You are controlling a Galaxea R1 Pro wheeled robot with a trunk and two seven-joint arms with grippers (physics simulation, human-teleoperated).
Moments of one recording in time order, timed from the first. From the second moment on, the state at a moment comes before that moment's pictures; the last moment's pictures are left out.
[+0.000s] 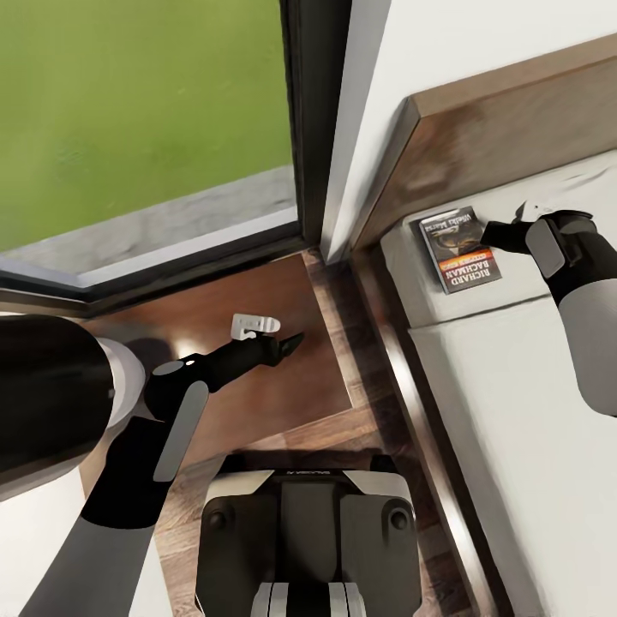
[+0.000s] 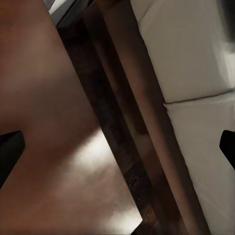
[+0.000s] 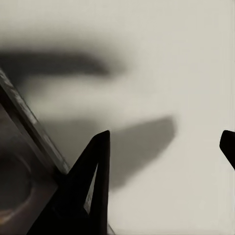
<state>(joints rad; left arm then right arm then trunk) -0.69 -0.02 -0.22 -1.60 0.34 0.72 -0.21 -1.60 -0.30 0.03 -0.47 -0.28 0.58 -0.06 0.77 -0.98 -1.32</state>
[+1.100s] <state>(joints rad) -0.69 -0.02 -0.22 -1.60 0.34 0.72 -0.21 -1.60 -0.30 0.03 -0.48 -0.28 0.59 -0.06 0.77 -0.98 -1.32</state>
